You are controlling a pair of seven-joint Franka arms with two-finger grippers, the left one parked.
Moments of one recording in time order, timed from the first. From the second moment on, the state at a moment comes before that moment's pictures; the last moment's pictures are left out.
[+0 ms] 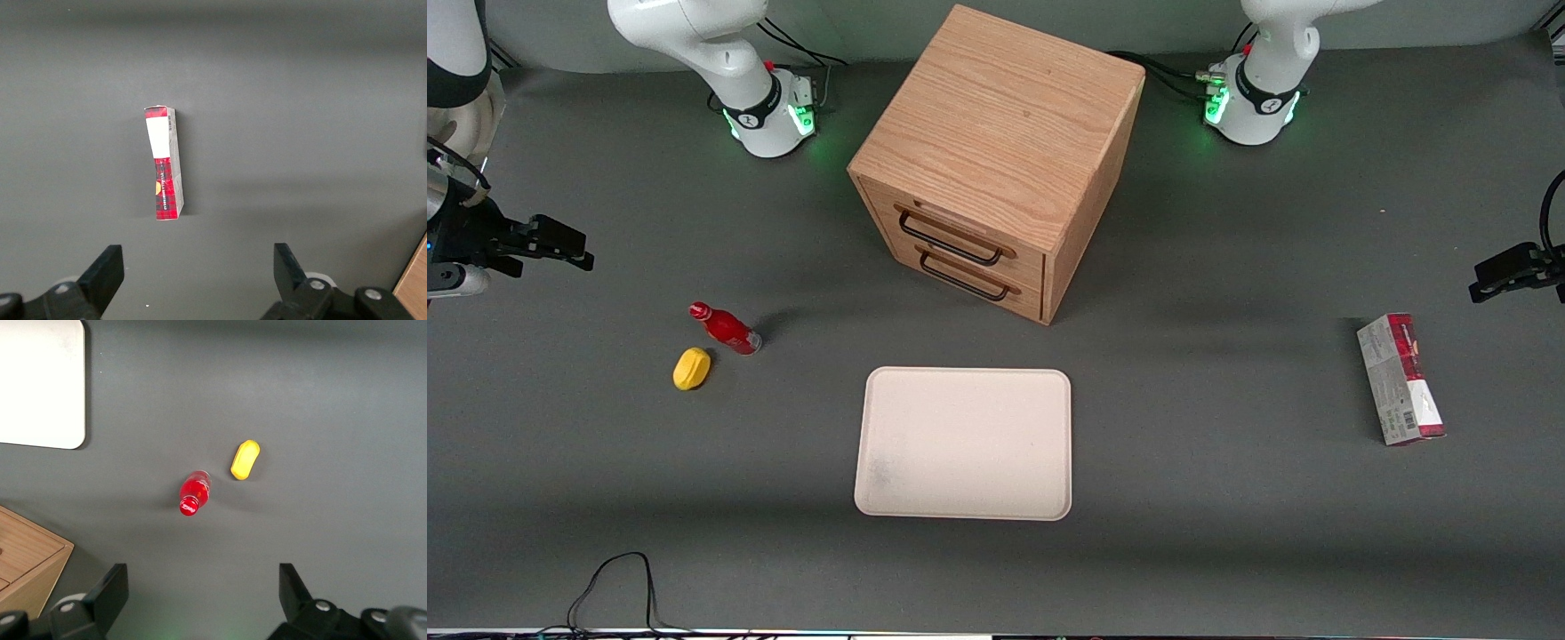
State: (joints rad) arm 0.24 -0.04 -0.30 -1.72 -0.01 1.63 -0.10
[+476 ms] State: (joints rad) arm 0.25 -0.04 -0.29 -1.72 -0.01 1.63 -0.06
